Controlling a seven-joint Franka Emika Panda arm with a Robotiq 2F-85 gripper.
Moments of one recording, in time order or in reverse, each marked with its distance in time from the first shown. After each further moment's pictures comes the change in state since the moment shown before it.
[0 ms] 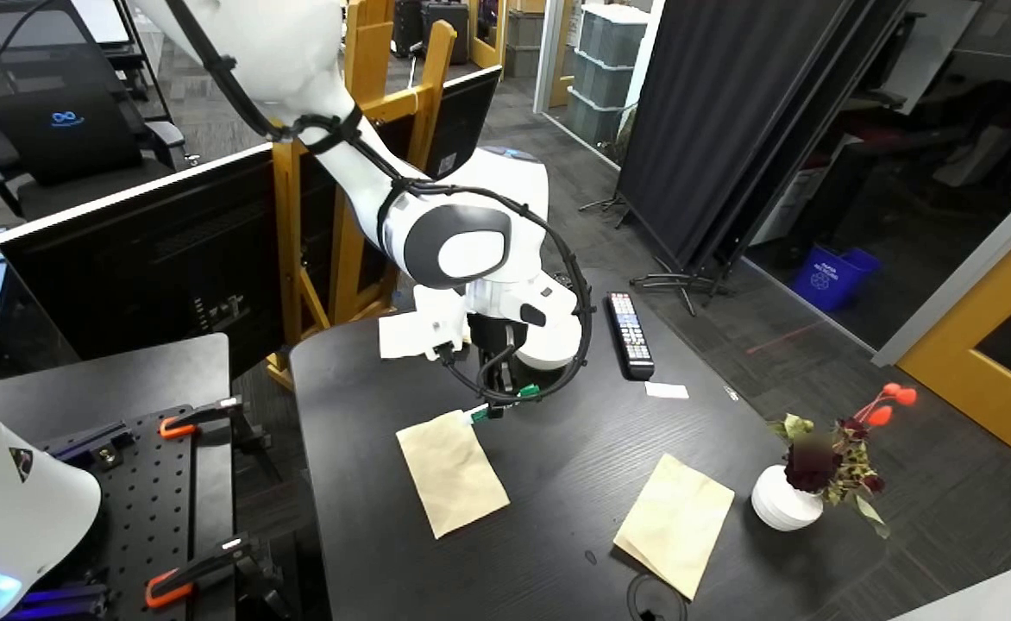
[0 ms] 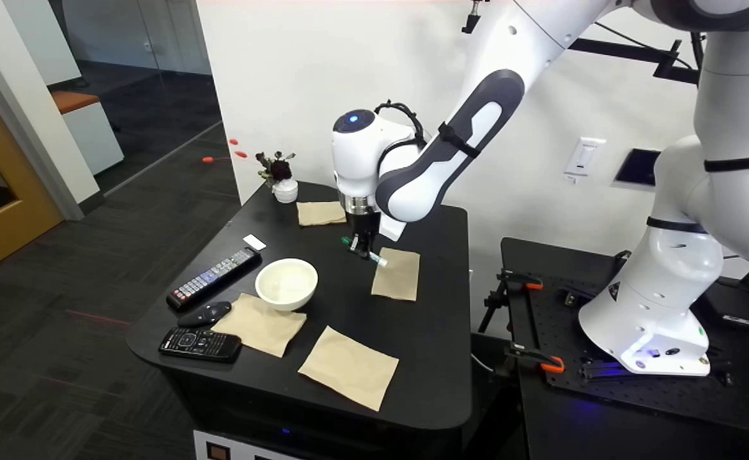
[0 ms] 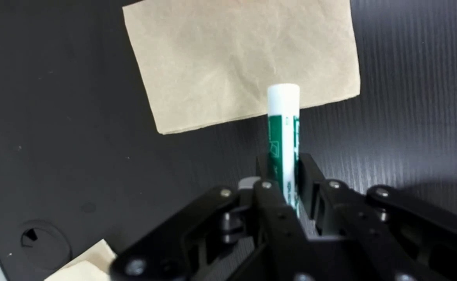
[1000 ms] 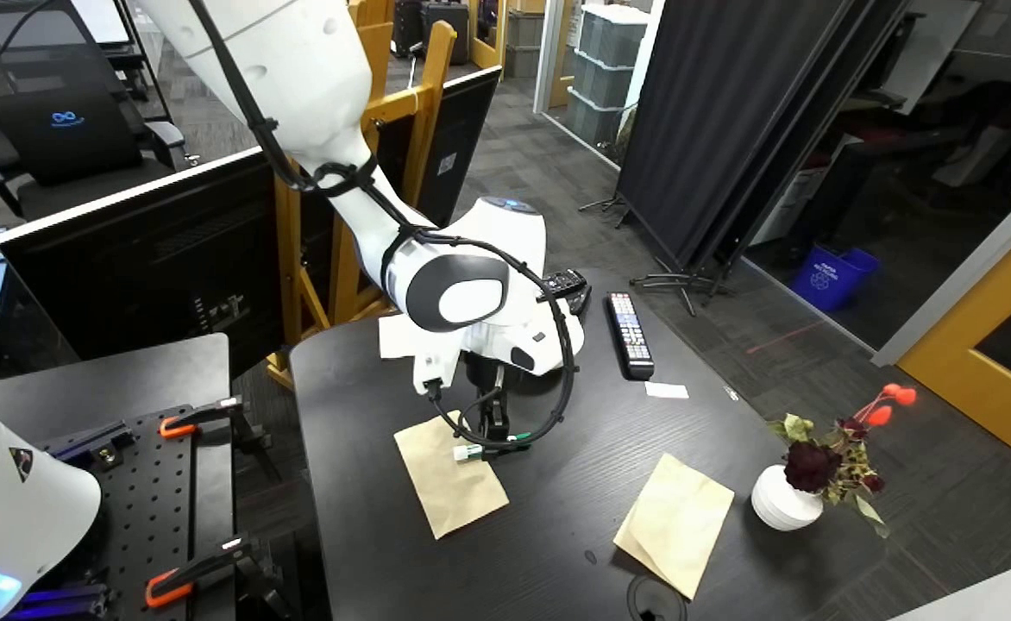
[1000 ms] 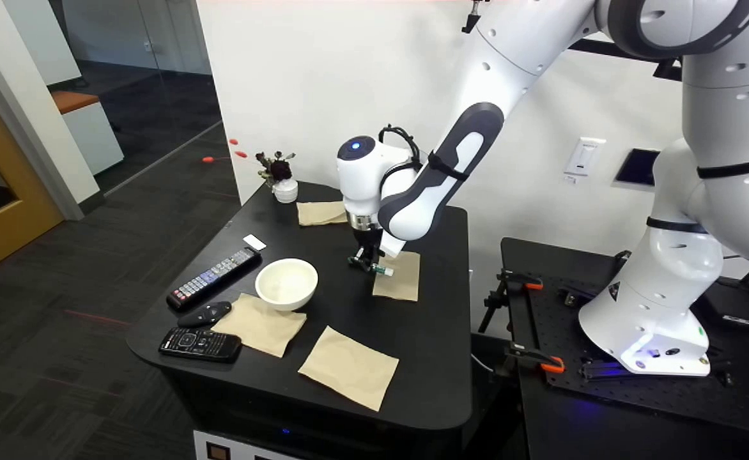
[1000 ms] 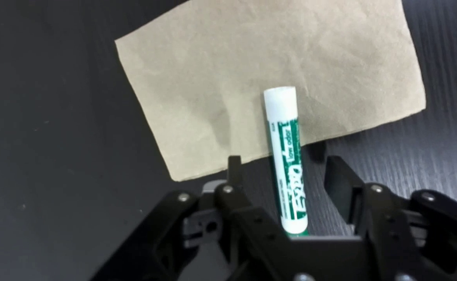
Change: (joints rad) arm 0.023 0.107 -0.056 0.007 0.000 0.058 0.110
